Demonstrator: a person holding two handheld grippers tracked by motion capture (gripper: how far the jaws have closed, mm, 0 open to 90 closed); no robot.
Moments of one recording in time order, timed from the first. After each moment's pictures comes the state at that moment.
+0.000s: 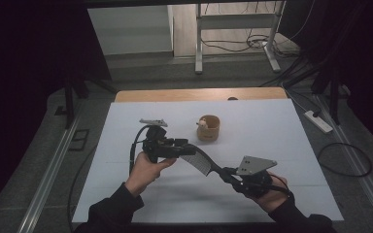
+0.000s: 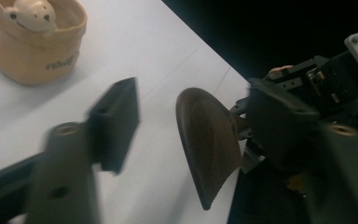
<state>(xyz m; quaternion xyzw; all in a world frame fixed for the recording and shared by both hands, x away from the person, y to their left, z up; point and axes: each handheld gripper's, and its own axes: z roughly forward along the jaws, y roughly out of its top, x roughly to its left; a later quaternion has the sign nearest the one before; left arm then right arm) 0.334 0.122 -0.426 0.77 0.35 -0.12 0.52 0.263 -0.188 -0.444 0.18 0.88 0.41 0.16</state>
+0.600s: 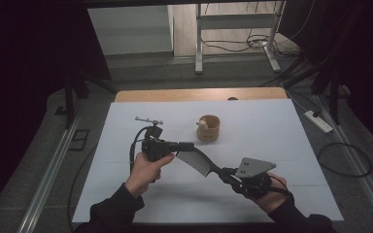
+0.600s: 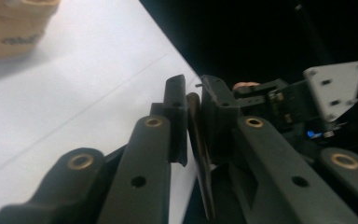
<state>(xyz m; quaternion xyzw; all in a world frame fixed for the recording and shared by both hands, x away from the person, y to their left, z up) 0.342 0.131 -0.438 0.70 0.38 -0.24 0.55 0.260 -0.186 -0.444 0.17 0.88 0.41 0.17</state>
